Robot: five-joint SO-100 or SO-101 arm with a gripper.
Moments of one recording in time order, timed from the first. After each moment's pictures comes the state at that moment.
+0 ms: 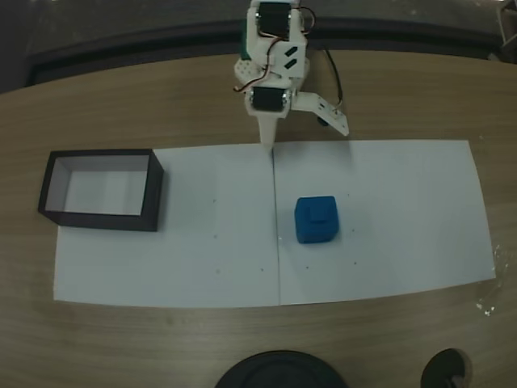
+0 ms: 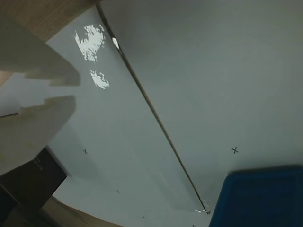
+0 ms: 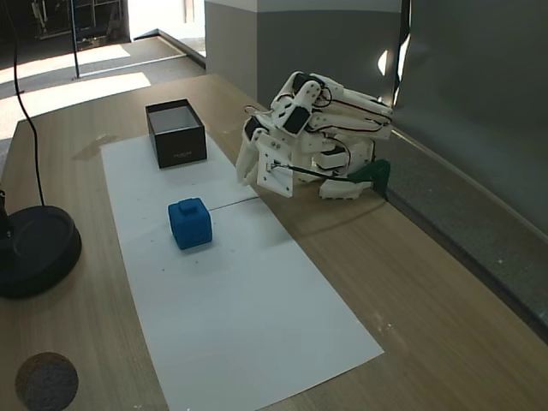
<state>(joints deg) 8.2 197.8 175.0 73.3 3.7</state>
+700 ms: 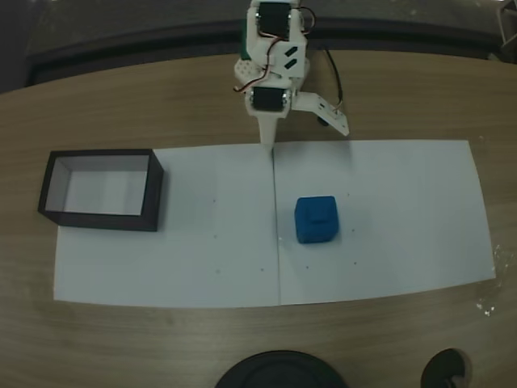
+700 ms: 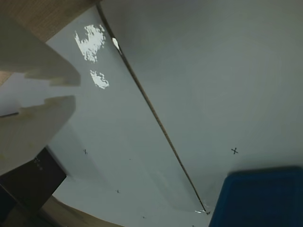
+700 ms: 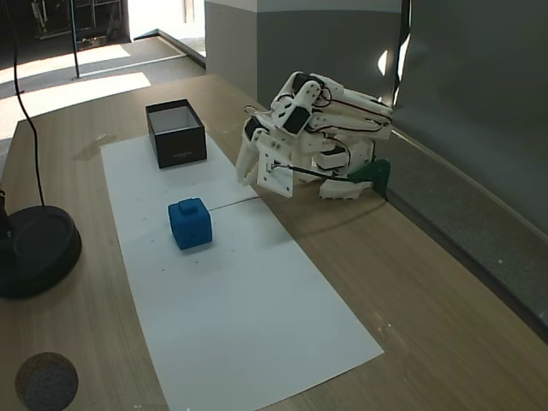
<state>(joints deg) 8.2 197.8 175.0 71.9 3.5</state>
